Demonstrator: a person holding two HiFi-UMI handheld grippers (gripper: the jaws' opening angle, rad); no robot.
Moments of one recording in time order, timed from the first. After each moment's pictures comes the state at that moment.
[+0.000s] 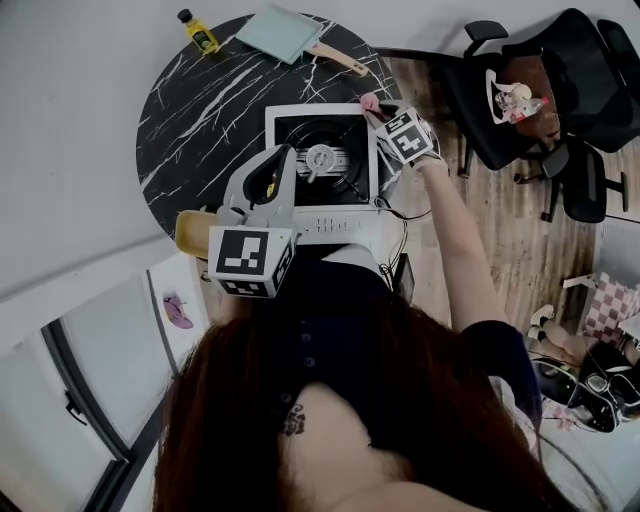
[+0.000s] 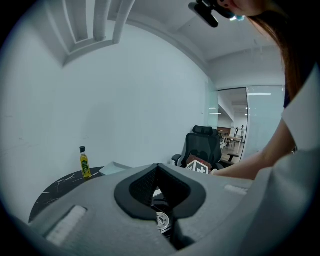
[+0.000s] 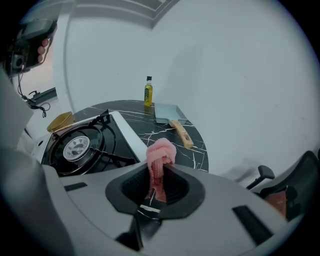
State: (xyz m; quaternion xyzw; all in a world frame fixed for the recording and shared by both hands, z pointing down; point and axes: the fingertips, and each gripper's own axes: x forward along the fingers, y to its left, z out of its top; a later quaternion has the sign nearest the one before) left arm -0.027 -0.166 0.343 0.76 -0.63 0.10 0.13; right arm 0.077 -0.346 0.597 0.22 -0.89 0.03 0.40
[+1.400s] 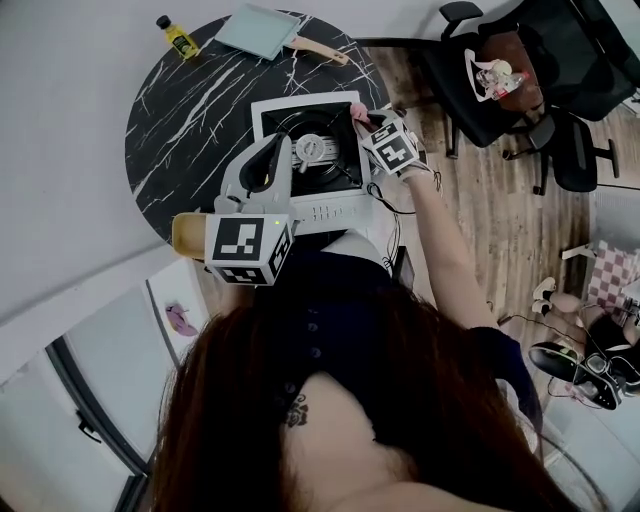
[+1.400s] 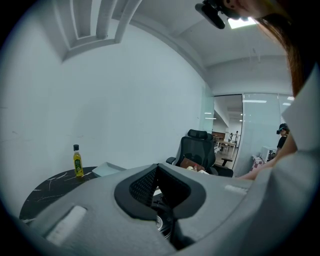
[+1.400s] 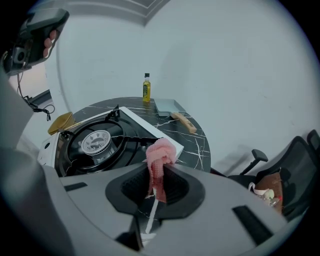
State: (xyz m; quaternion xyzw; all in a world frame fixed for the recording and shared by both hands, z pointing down) left arm -0.020 -0.163 0.340 0.78 -0.60 0.08 0.13; right arm 0.099 -0.289 0.601 0.26 -0.87 0.06 0.41
